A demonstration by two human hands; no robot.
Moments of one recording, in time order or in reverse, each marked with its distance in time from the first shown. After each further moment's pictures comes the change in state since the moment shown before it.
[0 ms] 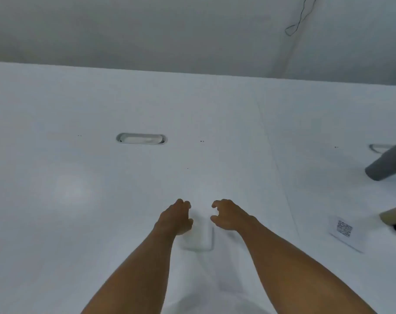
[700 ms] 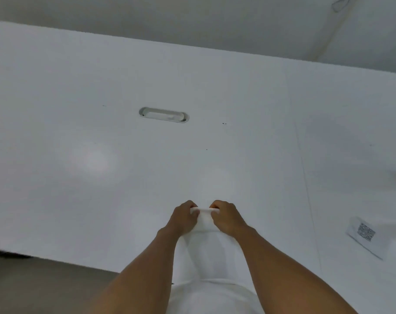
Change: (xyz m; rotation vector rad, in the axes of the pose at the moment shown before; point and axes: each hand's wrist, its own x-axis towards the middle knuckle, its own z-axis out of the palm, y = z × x) left_hand -0.034 -0.030 0.052 -0.522 0.063 -0.191; right_hand -0.020 -0.030 0.059 0.295 0.053 -0.031
